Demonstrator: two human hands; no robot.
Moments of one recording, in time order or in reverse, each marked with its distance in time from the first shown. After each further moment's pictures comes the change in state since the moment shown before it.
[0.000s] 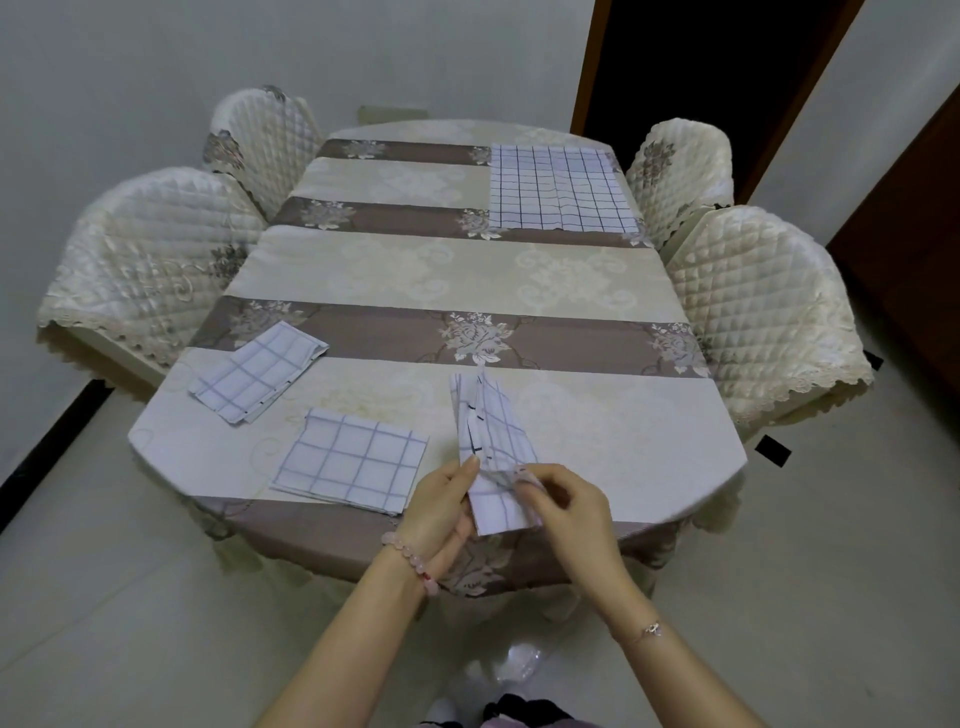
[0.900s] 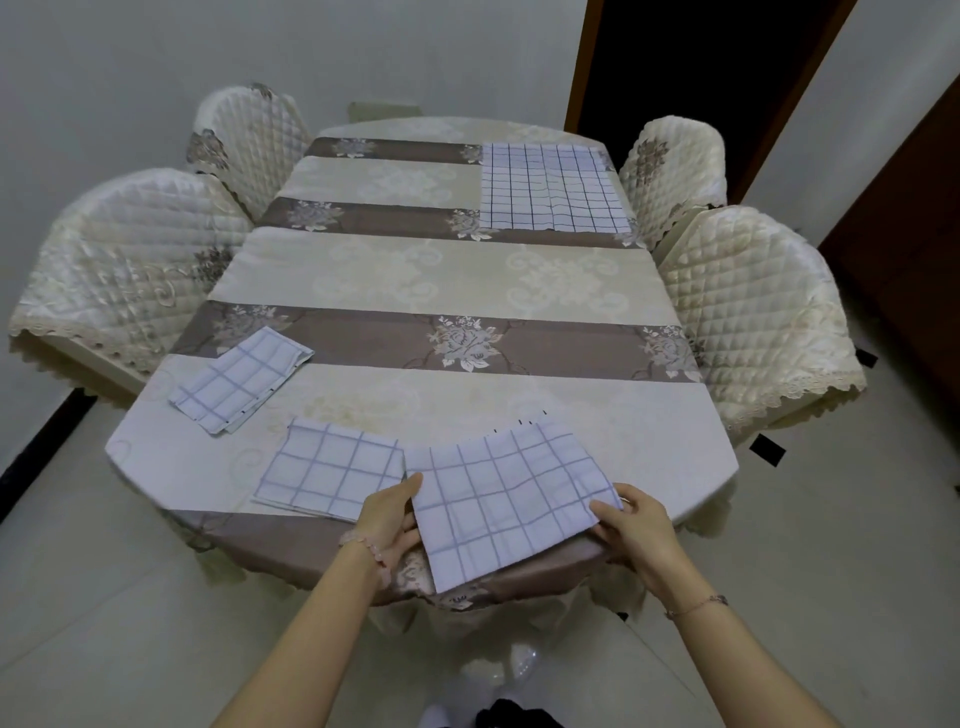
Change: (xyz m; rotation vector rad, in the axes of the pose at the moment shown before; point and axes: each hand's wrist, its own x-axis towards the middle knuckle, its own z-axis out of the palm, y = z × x) left_hand 0.040 -0.002 -0.047 0.166 0.300 -0.179; right_hand 0.036 0.077 -0.079 0.165 0.097 0.556
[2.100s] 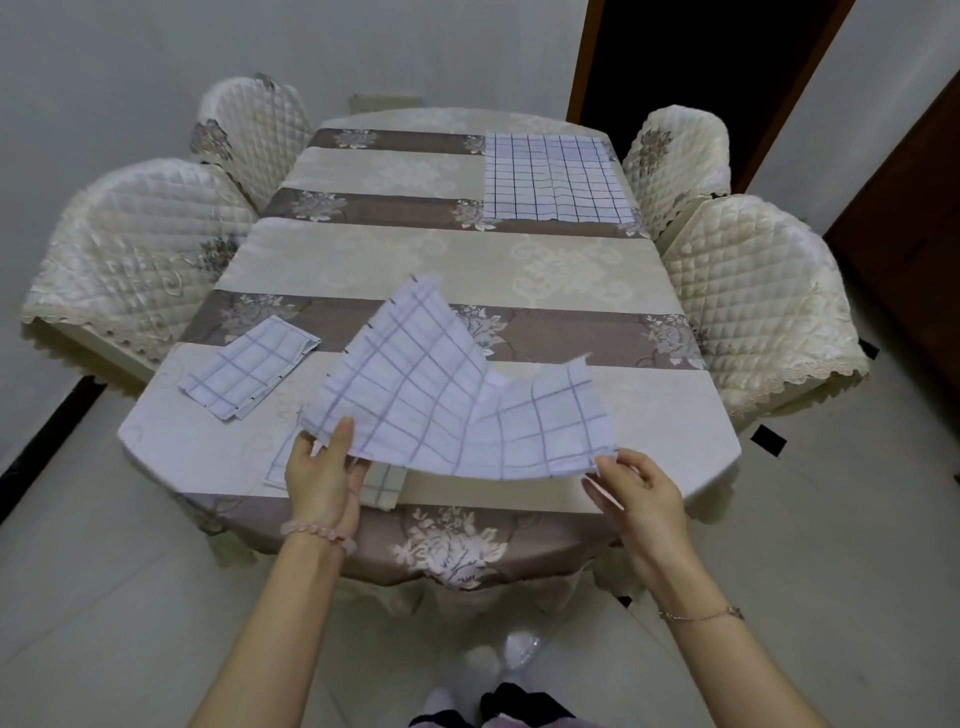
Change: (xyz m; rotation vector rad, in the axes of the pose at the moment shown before) left_hand -0.026 0.035 -0.035 -0.450 0.124 0.546; right_hand -0.053 -0.035 0.027 0.528 0.021 -0.167
